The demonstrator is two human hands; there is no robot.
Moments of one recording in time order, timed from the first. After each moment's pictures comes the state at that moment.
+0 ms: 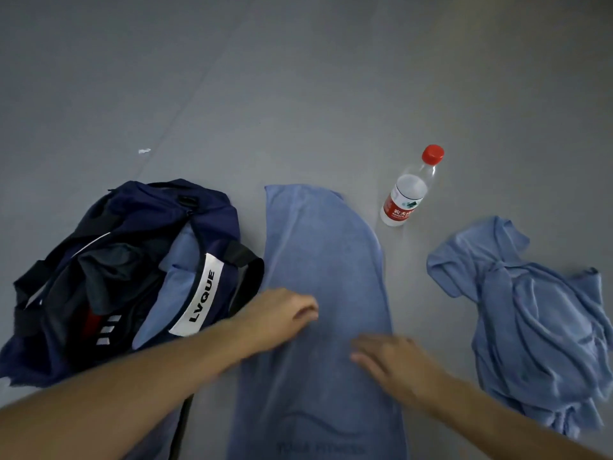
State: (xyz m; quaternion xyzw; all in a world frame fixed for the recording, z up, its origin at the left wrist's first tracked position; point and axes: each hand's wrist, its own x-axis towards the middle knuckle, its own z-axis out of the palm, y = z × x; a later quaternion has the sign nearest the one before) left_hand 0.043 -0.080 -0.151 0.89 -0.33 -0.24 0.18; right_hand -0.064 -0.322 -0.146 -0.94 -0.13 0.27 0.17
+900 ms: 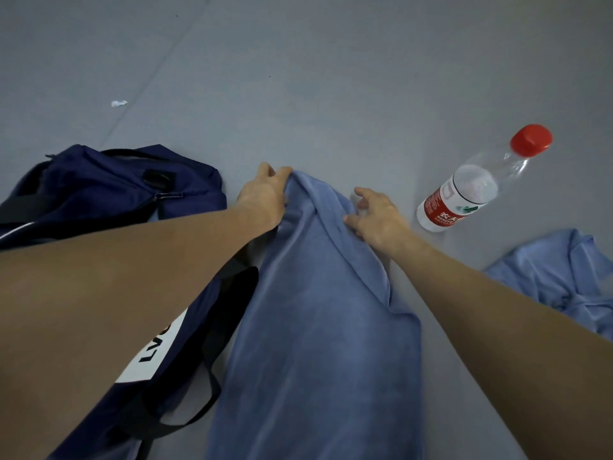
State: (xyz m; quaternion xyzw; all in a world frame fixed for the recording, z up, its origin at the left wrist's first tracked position) left_hand 0.259 -0.091 -0.231 0.98 -0.05 -0.16 0.15; right_hand 0.206 -0.307 -0.221 -0.91 0.13 0.17 0.35
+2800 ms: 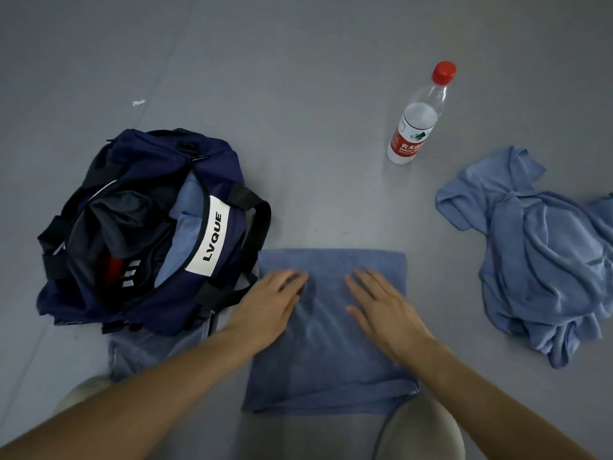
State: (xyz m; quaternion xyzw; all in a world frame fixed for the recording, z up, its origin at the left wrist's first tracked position) left_hand -0.052 -0.032 -0.216 0.93 -0.30 -0.12 0.14; right_hand -0.113 -0.290 -0.214 -0.97 -0.08 0.16 0.15
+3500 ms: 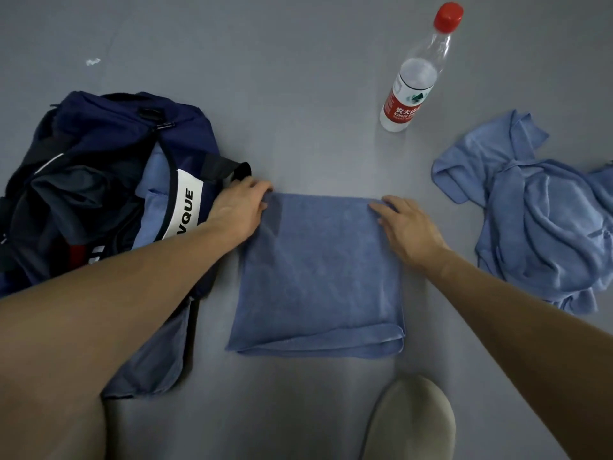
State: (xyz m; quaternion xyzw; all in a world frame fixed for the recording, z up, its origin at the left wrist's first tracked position) left_hand 0.092 -0.050 -0.224 0.97 -0.20 -0.13 0.10; right_hand -0.020 -0.366 -0.231 -0.99 -0.02 0.12 0.12
